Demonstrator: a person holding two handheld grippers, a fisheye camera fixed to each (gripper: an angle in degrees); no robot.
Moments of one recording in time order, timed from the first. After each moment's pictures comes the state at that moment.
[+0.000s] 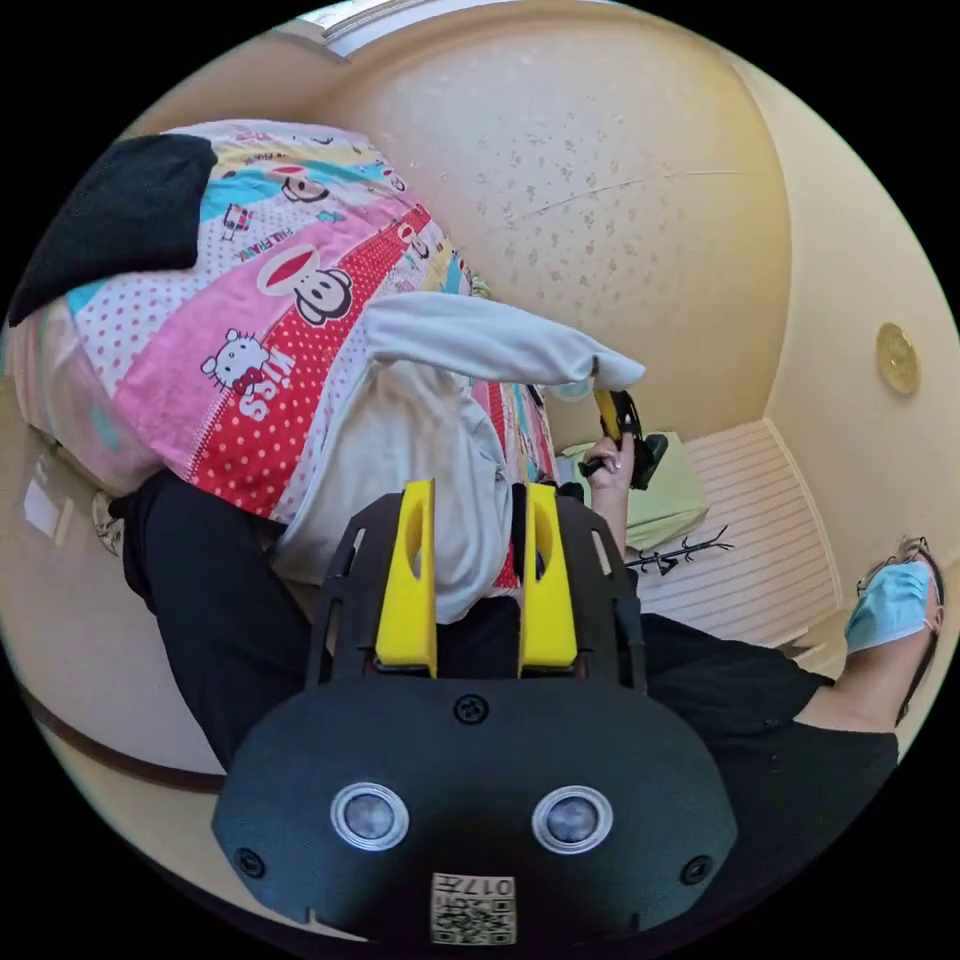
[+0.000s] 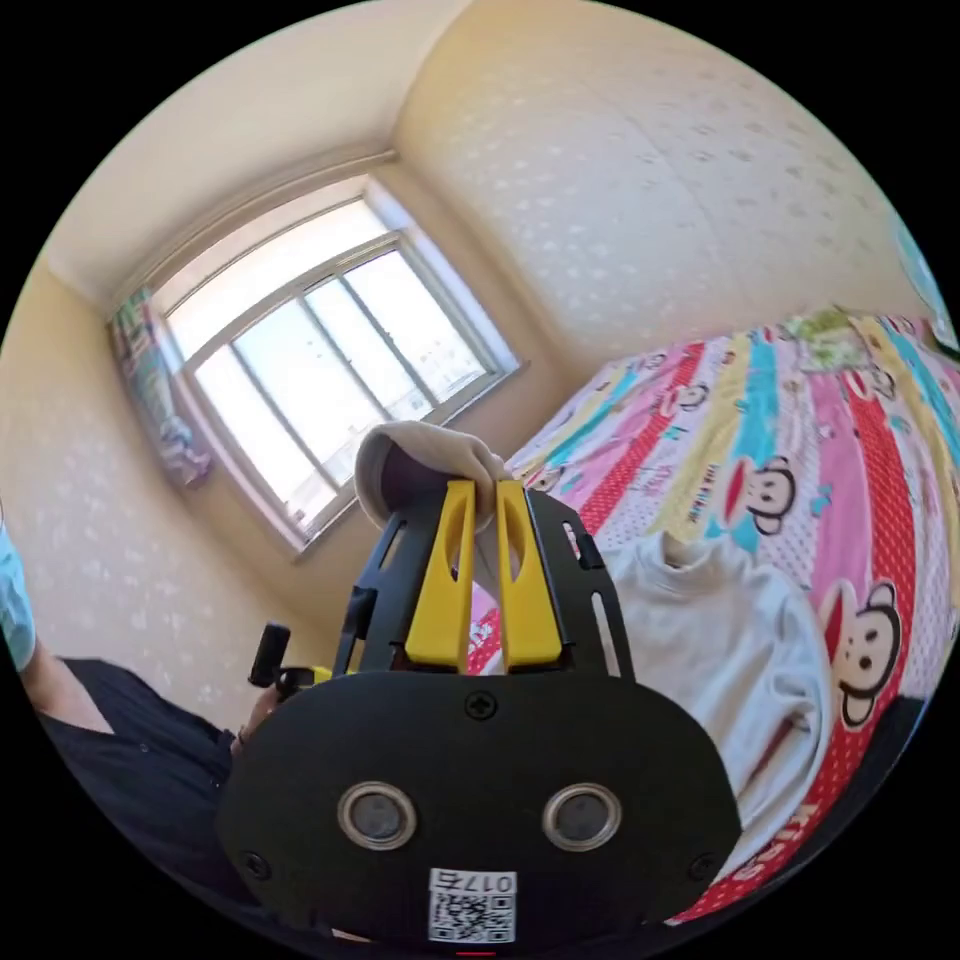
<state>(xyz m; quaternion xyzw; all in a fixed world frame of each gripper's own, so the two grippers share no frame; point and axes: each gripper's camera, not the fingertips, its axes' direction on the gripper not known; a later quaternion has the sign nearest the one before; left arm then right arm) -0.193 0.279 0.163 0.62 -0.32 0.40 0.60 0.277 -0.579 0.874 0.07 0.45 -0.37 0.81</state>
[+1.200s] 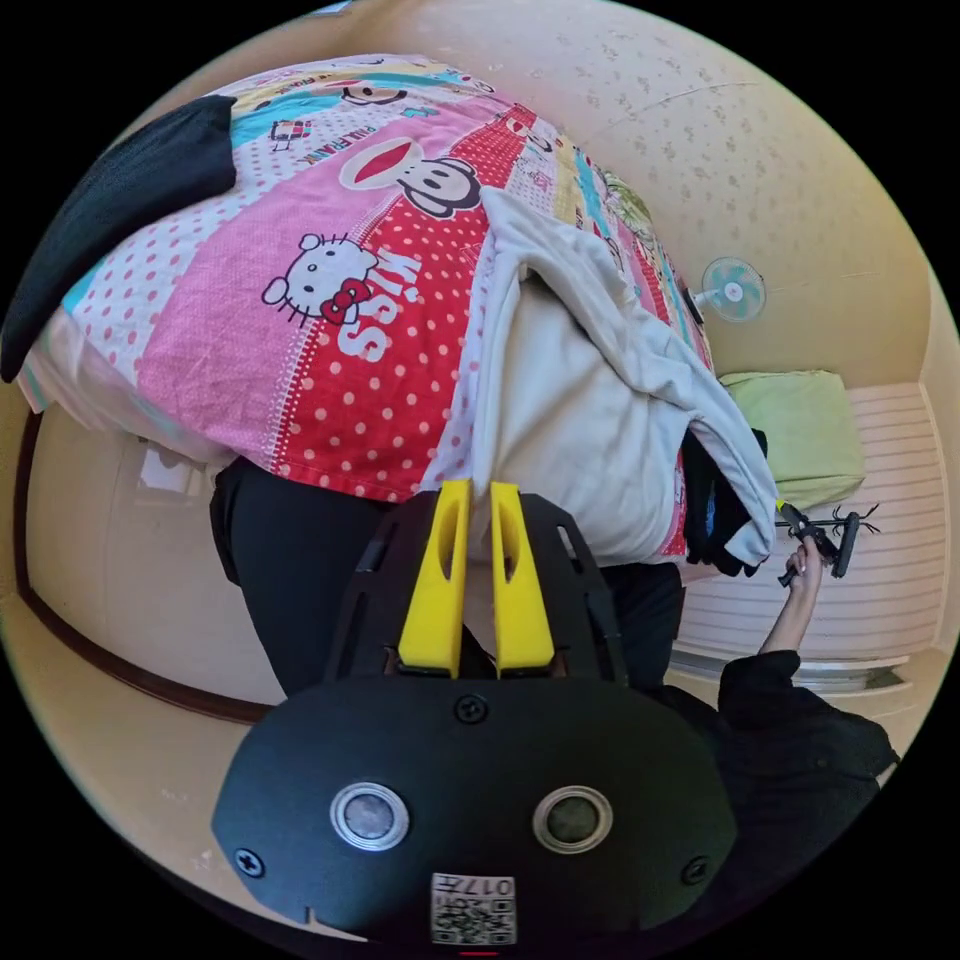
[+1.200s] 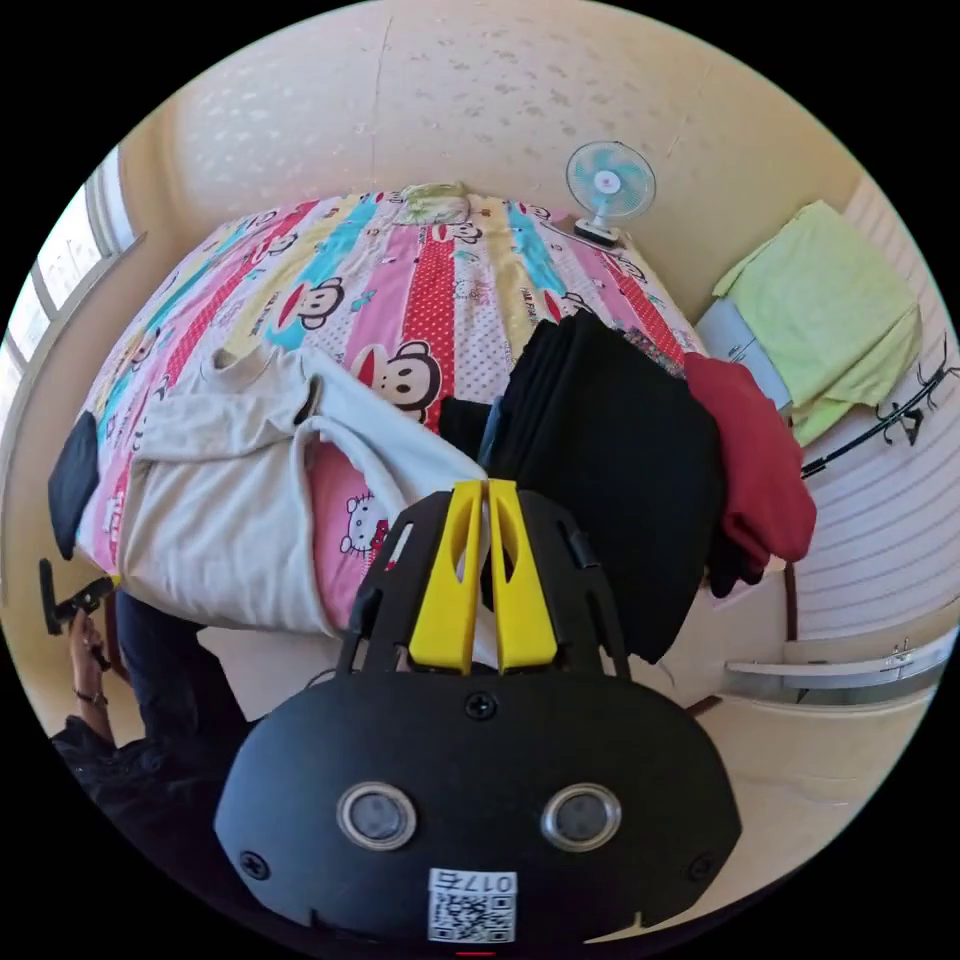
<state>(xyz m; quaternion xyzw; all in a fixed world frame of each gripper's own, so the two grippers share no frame) -0.181 0.126 0.092 0.61 -0.48 0.19 0.60 0.243 -0.513 0.714 0.17 0.87 -0.06 0.47</state>
